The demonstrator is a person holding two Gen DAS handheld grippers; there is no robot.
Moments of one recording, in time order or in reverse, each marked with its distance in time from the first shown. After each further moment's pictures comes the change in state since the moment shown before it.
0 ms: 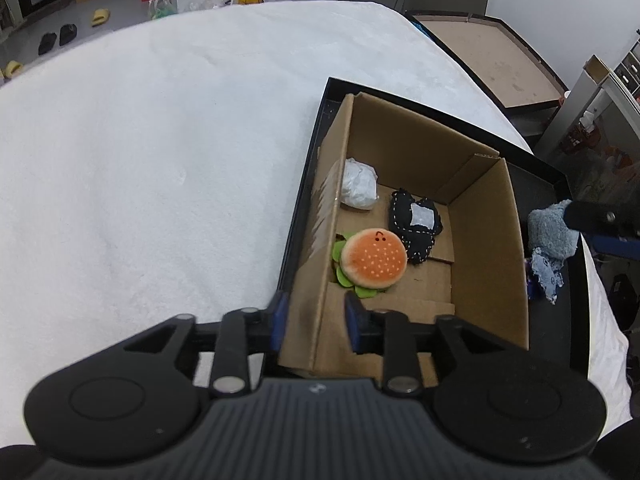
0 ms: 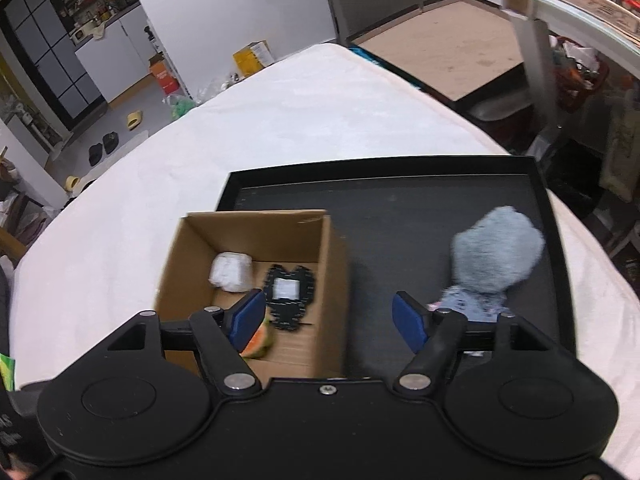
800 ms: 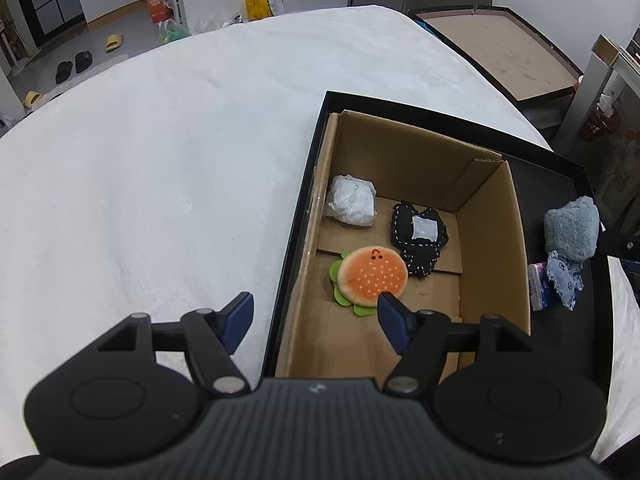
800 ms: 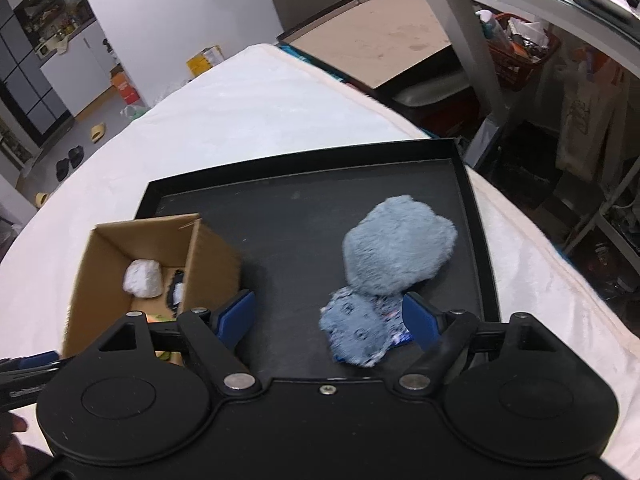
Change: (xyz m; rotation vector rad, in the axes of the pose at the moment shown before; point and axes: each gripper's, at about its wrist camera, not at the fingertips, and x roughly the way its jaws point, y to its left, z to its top) left arm 0.001 -0.031 0.011 0.054 -0.010 0.117; right arm 0.010 -0.087 -0.004 0.055 -0.002 -0.068
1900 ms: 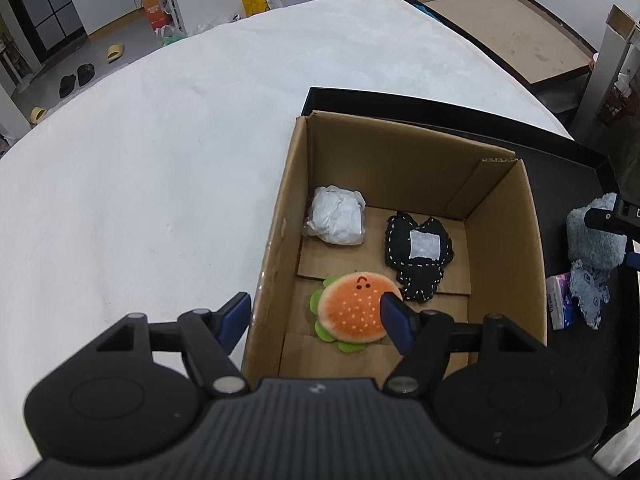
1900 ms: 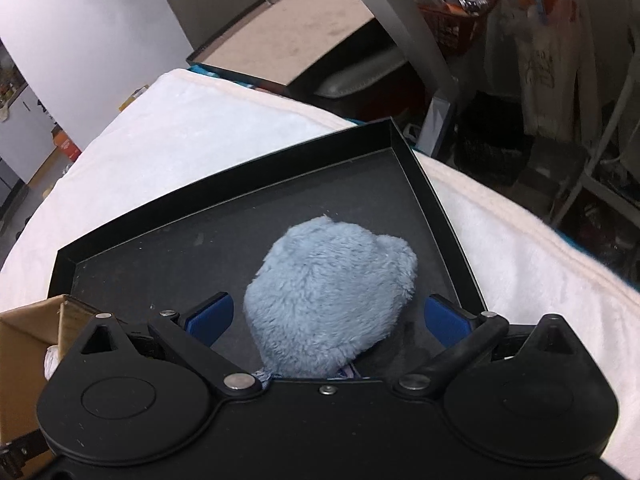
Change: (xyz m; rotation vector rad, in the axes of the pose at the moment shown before) left arm 0.035 -0.033 0.017 0.046 0.016 0.073; right arm 0.082 -0.054 0.009 0.203 -0.061 -0.083
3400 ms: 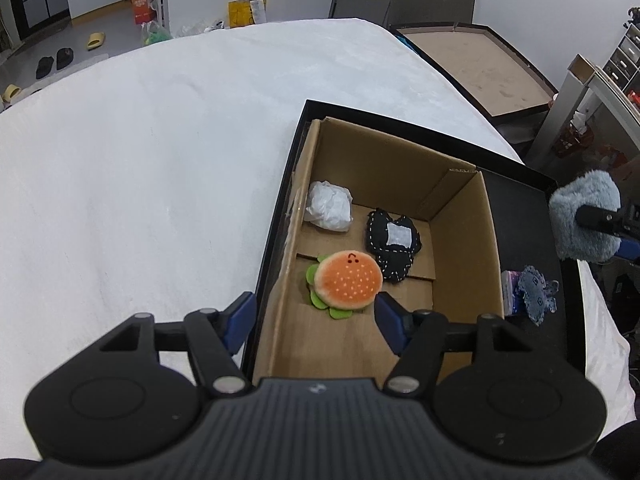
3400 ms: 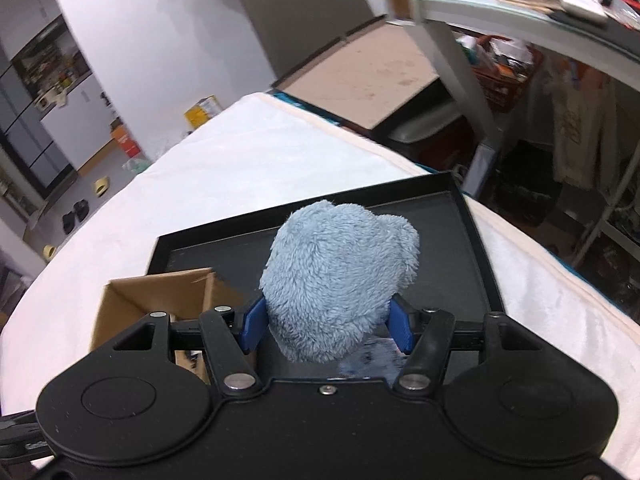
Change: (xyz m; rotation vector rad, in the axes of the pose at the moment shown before) left arm -0.035 0.046 -0.027 -0.076 -0.056 -0.188; right arm -0.095 0.041 -0.010 -0.113 -0.069 0.127
